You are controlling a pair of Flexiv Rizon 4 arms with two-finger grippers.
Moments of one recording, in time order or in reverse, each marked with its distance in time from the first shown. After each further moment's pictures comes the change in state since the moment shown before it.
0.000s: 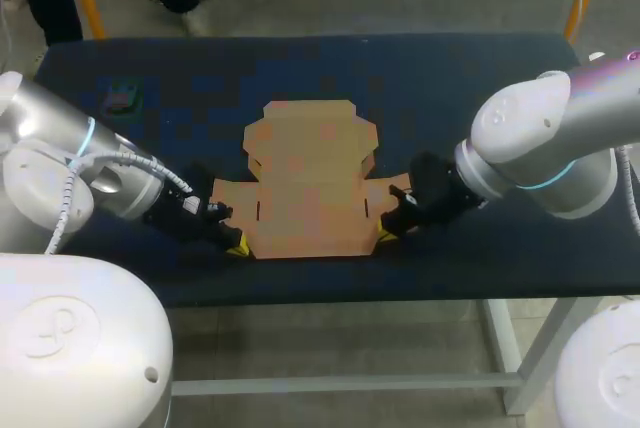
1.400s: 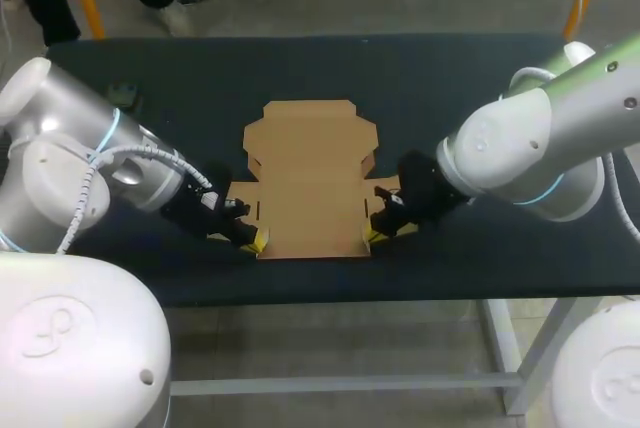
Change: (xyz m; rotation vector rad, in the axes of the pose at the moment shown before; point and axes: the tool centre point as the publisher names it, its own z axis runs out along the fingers) left arm 0.016 -0.007 0.013 -0.031 -0.030 0.044; right arm 0.011 -0.002 0.008 -0.008 -0.076 -0.014
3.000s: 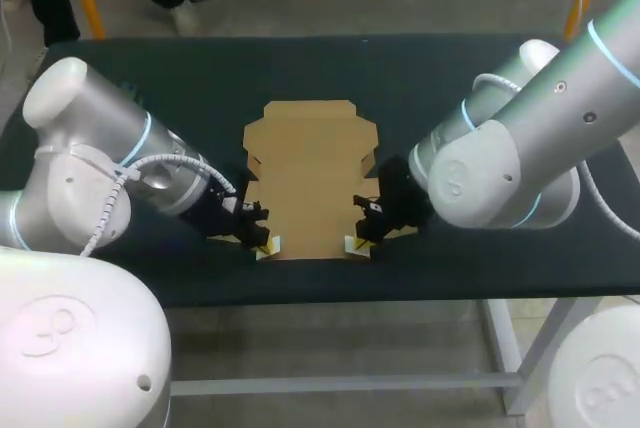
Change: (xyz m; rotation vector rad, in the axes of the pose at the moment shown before) left arm 0.002 -0.006 0.017 0.033 -0.118 -0.011; right arm 0.007 -0.005 0.021 -0.017 -0.116 0.011
